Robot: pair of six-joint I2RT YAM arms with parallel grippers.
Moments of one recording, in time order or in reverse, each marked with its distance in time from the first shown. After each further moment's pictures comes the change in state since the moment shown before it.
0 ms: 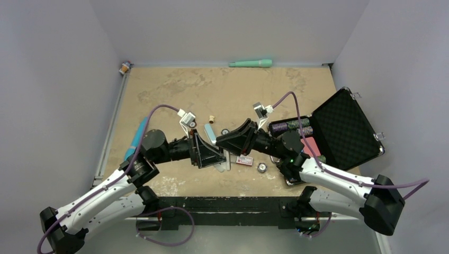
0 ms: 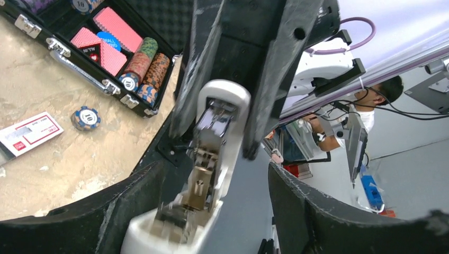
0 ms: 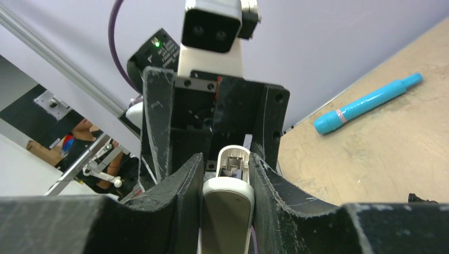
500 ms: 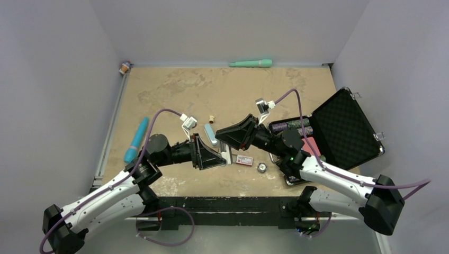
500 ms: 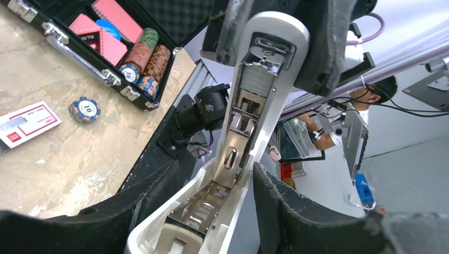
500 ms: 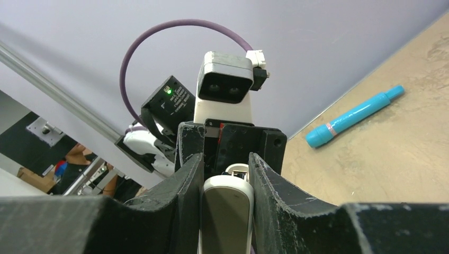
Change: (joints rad) left arm 0.000 -0.010 -0.115 0.097 0.011 -0.029; right arm 0.000 0.000 0.053 -0.051 0.084 0.014
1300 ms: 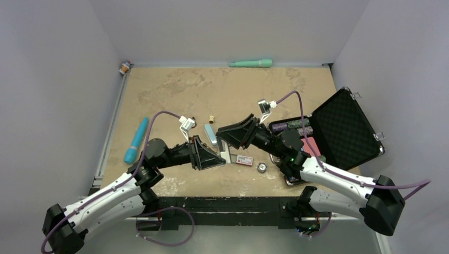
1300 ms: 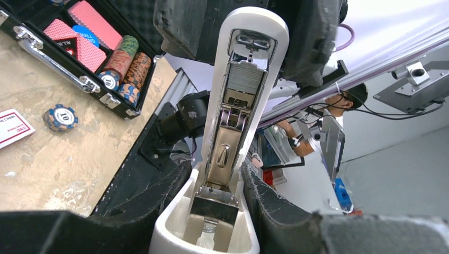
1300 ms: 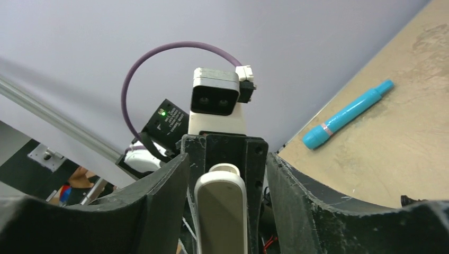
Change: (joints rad) left arm 0.000 0.003 -0.098 0.225 0.020 -0.111; right arm 0.001 -0.005 -0.015 -0.012 0.079 0.055
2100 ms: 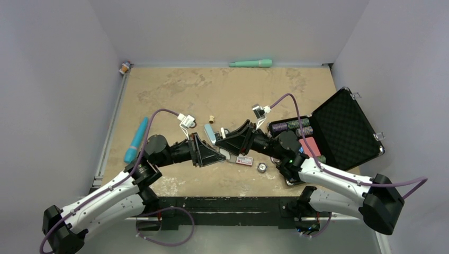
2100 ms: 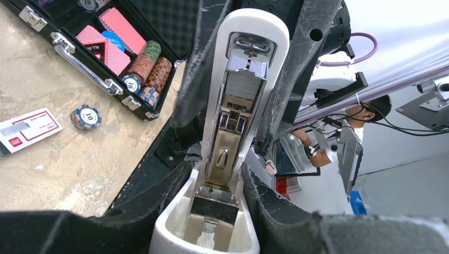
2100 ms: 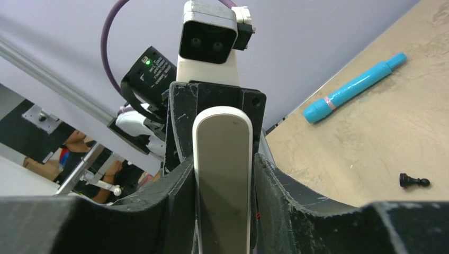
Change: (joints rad) left arm 0.000 -0.011 0.073 -0.172 -0.070 0.054; right arm 0.000 0.014 -0.048 0.012 -0.105 -0.042
